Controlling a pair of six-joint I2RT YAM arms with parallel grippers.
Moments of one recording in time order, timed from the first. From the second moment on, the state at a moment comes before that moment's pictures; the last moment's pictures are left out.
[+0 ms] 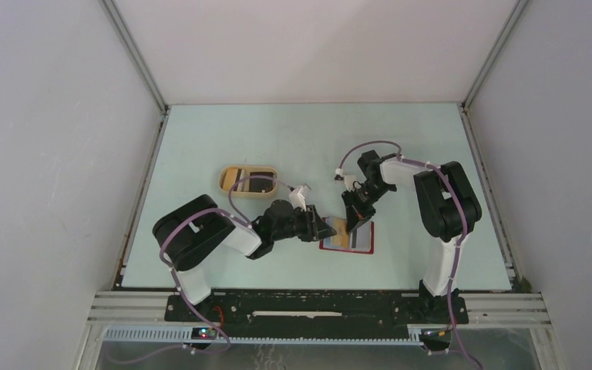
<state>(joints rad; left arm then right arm) -0.84 1.77 0.51 0.87 0.28 -0.88 0.36 1.95 1.18 -0.82 -0.69 -0.20</state>
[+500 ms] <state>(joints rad) -0.78 1.90 0.47 1.15 0.37 -1.05 0.35 1.96 1.19 -0.82 -0.69 -0.20</state>
